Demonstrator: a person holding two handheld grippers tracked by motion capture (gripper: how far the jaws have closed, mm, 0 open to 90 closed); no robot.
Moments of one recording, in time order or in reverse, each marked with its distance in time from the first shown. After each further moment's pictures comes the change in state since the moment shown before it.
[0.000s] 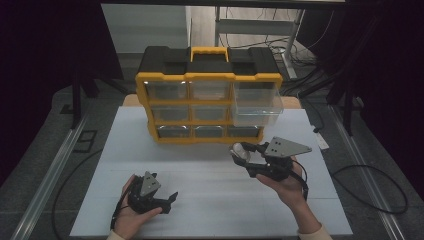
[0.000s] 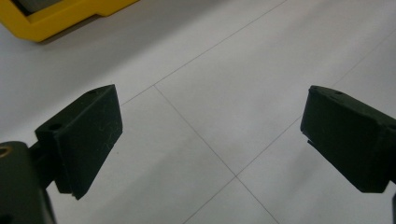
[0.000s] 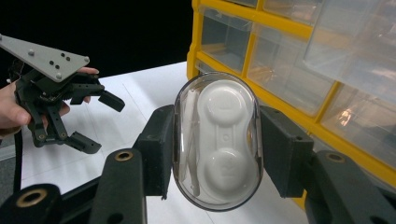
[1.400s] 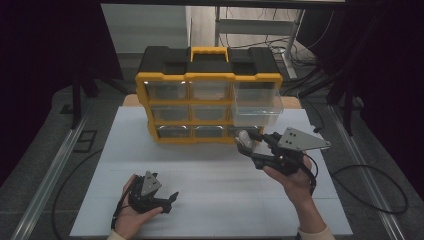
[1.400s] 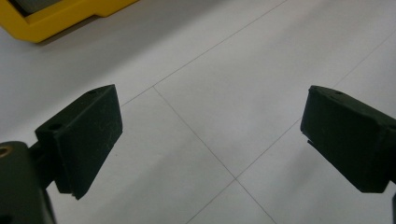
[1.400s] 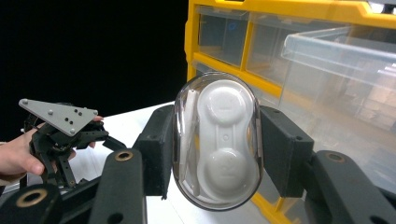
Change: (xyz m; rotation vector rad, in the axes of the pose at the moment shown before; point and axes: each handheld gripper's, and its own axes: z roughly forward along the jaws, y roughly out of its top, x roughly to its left) left arm 0.000 0.001 0.002 0.002 -0.001 0.003; right arm 0.000 0.036 -0.023 -0.122 -0.023 0.007
